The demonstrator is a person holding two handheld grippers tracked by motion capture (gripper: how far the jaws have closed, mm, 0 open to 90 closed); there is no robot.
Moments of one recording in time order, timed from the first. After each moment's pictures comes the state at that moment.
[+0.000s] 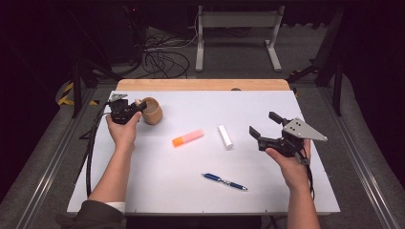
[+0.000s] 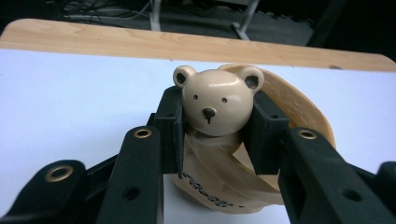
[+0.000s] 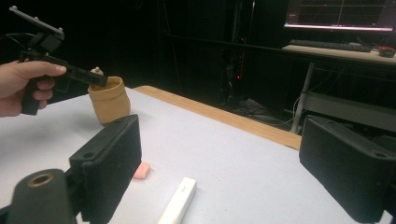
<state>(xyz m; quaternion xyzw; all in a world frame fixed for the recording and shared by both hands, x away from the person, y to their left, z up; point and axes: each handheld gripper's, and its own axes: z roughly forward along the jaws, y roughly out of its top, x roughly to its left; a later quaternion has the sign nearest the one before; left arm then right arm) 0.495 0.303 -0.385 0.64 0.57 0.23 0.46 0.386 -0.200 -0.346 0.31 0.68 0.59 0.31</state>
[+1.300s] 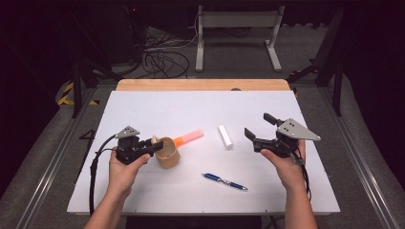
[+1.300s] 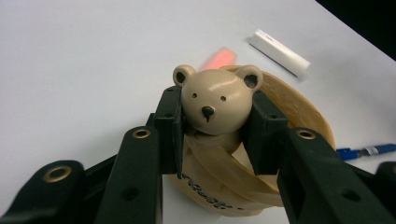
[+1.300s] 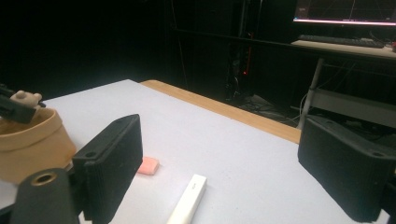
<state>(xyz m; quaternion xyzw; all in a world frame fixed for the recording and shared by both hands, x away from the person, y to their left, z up) 0.371 0.254 -0.383 0.74 0.47 0.11 0.47 0.387 -0.190 -0.350 0.31 0.69 0.58 0.30</state>
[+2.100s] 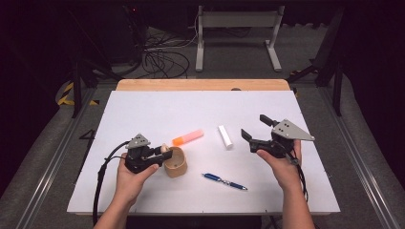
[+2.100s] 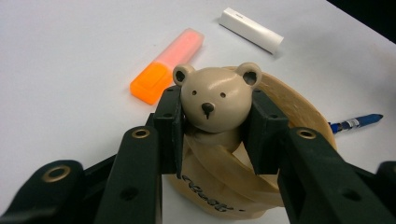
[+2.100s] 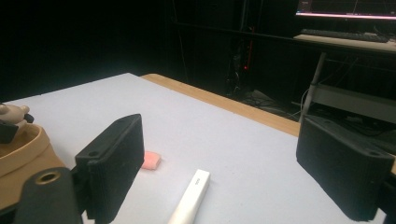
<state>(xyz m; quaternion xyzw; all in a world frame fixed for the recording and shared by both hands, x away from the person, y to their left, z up) 0.356 0.232 -0.394 0.77 0.43 0.10 0.46 0.389 -0.181 -0.356 0.31 0.70 0.57 0.30</state>
